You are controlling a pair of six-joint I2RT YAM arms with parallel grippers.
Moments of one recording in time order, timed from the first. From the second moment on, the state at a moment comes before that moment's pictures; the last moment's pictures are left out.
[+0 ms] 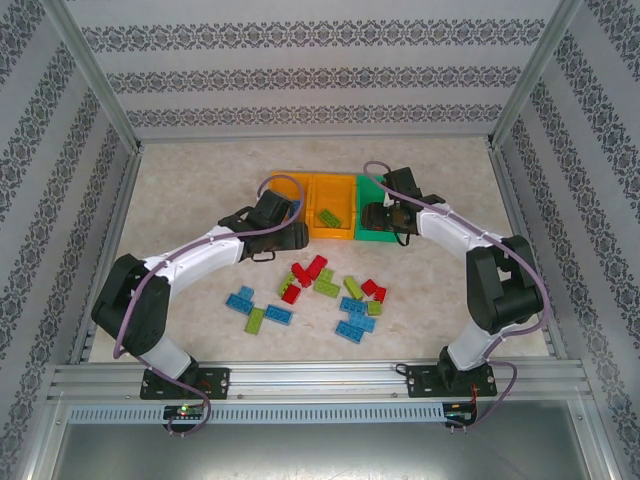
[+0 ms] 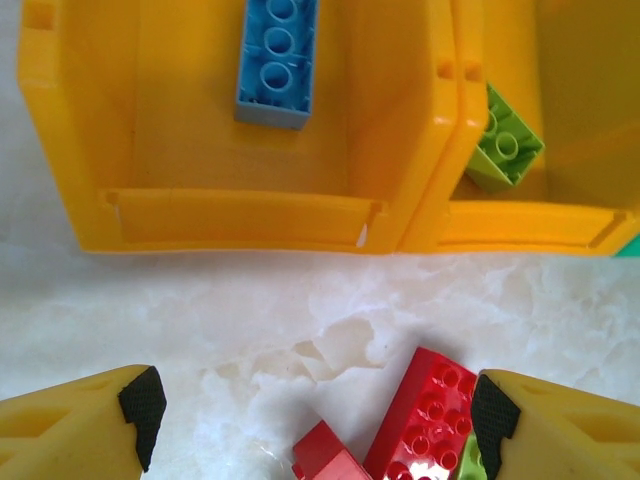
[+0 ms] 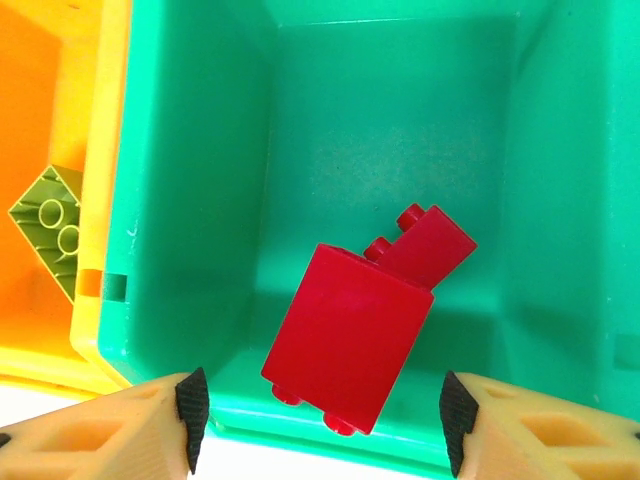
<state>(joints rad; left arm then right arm) -0.57 1.59 1.08 -0.43 -0.07 -0.57 0.30 1.67 1.11 -0.43 -0.07 0.39</state>
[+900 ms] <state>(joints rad) -0.63 1.59 1.05 -0.49 -0.24 -0.52 0.67 1.44 0.80 -0.50 -0.14 0.27</state>
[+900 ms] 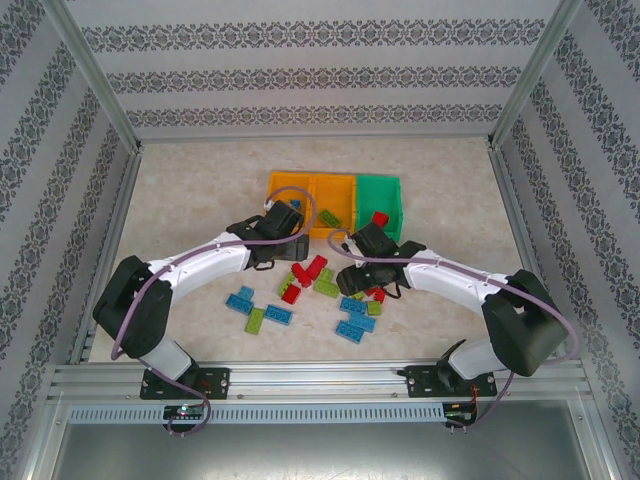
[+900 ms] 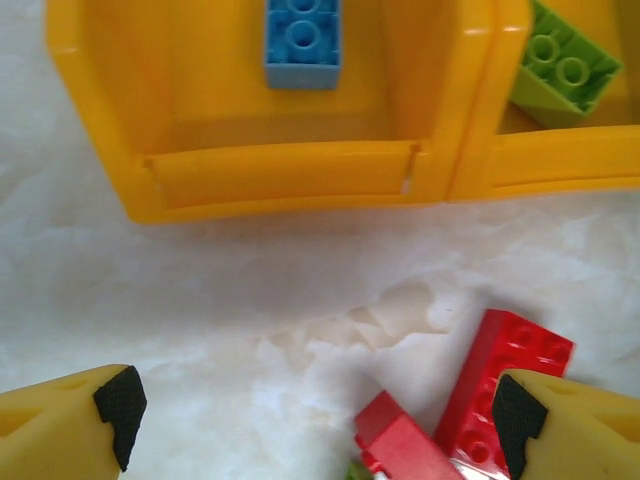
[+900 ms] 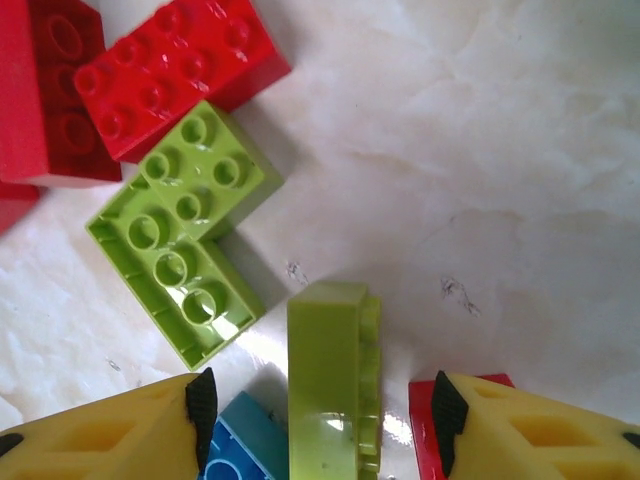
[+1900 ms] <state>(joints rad) -0.57 1.45 0.96 -0.55 -0.32 -0.55 0.57 1.50 1.02 -0.51 -0.05 0.29</state>
